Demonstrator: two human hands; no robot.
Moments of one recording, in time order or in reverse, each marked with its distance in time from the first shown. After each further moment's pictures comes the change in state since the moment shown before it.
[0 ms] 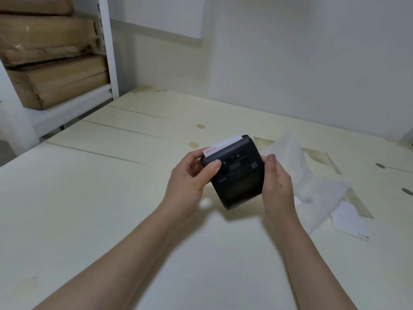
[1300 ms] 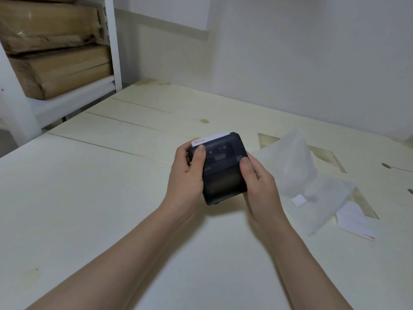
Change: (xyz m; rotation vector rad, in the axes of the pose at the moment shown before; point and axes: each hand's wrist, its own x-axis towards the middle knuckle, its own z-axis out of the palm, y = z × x) left_hand 0.001 0.000 0.000 0.038 0.208 0.039; right_hand -0.012 -0.001 0.026 0.120 -0.265 0.031
